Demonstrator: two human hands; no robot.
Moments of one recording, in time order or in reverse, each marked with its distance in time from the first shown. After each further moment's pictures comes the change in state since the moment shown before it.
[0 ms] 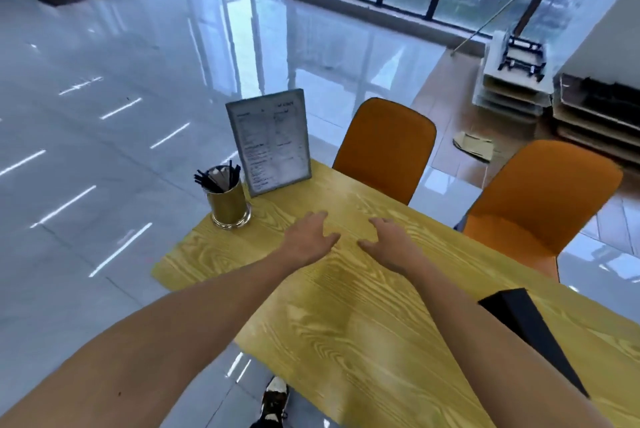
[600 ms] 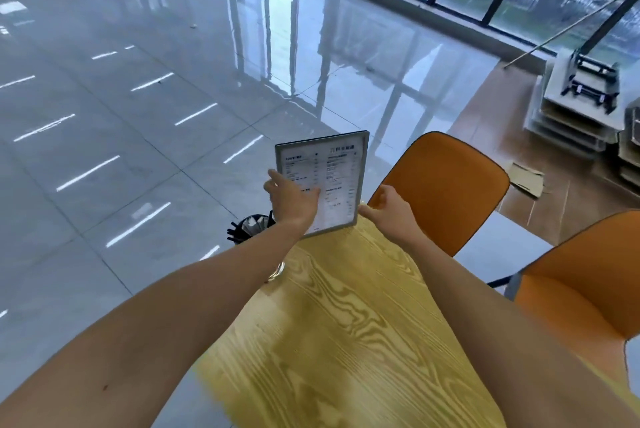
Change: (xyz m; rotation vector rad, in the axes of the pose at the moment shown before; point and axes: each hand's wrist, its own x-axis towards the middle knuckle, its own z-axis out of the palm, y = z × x) left_hand 0.201 -0.113 -0.131 -0.647 0.477 -0.481; right_hand 0.237 -0.142 -0.041 0.438 0.060 0.002
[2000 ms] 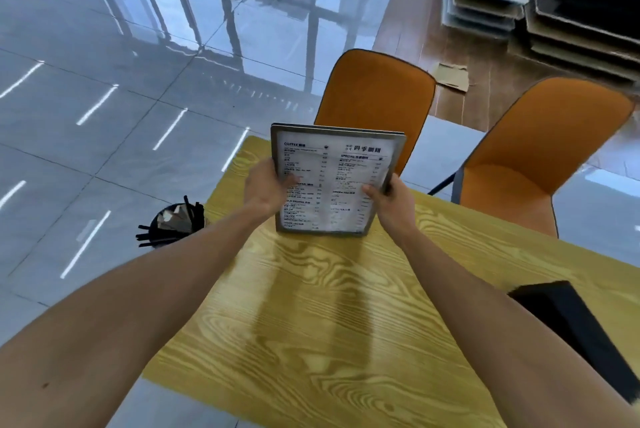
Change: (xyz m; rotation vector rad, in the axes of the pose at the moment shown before) left_hand -0.024 -0.007 0.078 0.327 -0.445 0.369; right_hand -0.059 0.150 -0.006 0.475 0.421 0.164
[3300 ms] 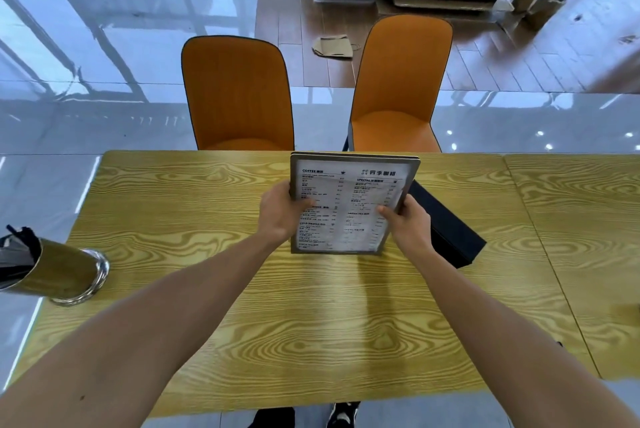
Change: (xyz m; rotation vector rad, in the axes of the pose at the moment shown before) left_hand -0.163 0.114 0.231 -0.007 -0.314 0.254; right_hand -0.154 0.156 -0.256 0.019 0.374 0.270
